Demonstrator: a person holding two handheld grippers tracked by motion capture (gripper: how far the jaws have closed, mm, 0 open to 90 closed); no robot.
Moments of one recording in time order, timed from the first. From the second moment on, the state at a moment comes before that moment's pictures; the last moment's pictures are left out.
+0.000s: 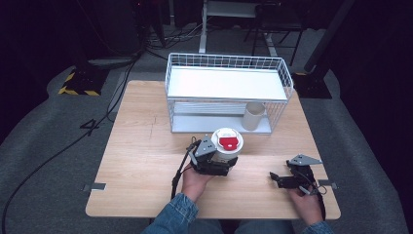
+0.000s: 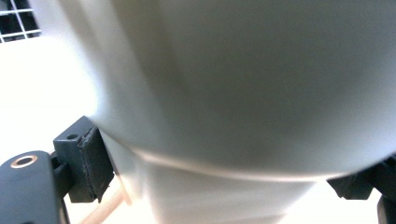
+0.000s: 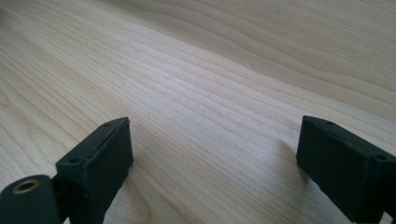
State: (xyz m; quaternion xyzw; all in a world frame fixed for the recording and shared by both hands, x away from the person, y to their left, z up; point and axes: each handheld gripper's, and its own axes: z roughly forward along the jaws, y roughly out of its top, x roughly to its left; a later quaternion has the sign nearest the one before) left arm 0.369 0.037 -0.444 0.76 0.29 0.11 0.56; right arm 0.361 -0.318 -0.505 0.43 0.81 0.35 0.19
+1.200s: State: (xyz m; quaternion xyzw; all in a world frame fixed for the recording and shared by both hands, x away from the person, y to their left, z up) left arm 0.365 0.064 -0.335 0.75 0.27 0.14 0.59; right arm 0.361 -0.313 -0.505 0.44 0.80 0.35 0.20
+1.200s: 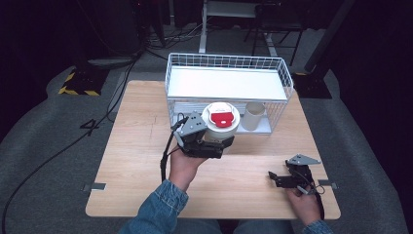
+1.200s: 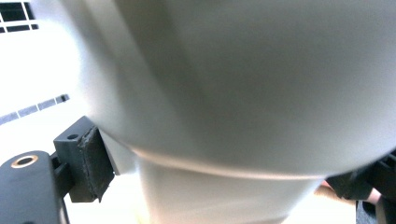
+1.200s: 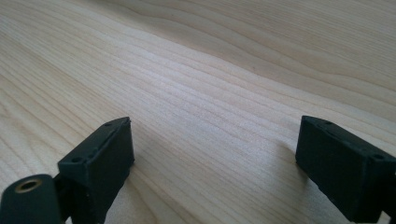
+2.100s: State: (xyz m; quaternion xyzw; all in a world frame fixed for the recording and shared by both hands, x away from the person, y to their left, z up) left arm 0.411 0.067 -0.277 0.73 0.28 0.17 0.60; right arm 0.361 -0.311 -0.505 0.44 0.81 0.35 0.20
